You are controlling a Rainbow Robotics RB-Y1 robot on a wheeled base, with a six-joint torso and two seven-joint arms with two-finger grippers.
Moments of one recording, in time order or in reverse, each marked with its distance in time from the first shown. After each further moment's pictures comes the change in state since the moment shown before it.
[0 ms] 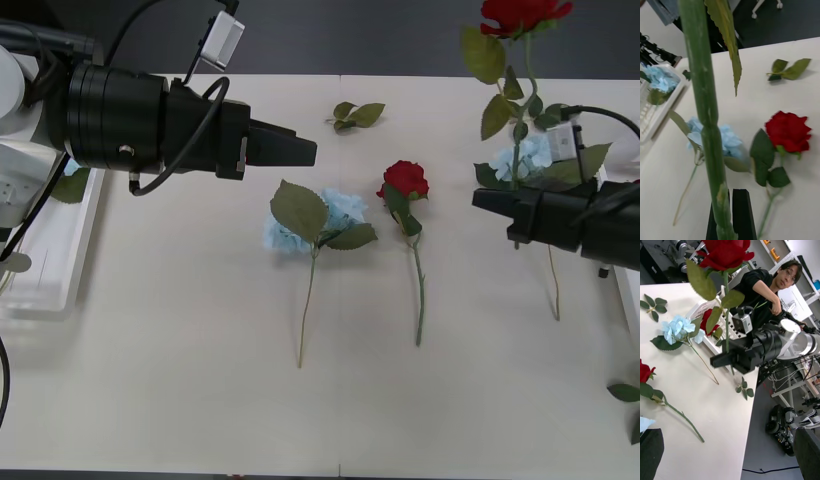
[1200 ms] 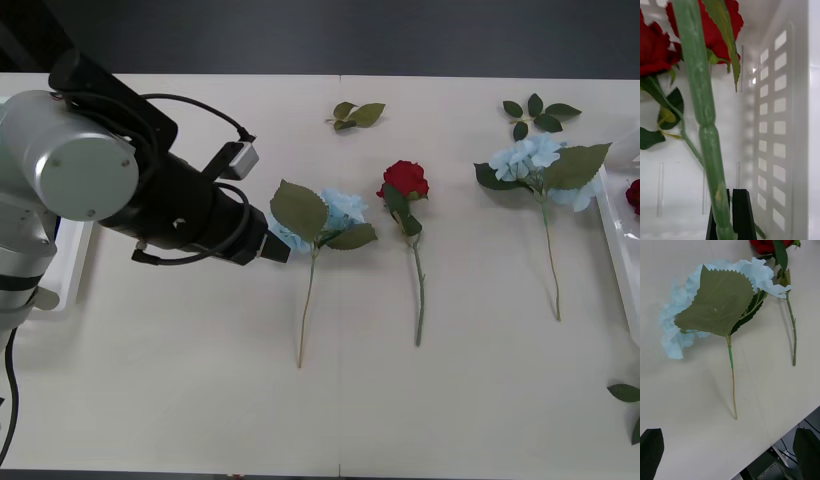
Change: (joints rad) right arm 0.001 -0.102 0.000 0.934 0.462 0.097 -0.150; left arm 0.061 -0.015 -0.181 -0.260 -0.793 0.337 0.693
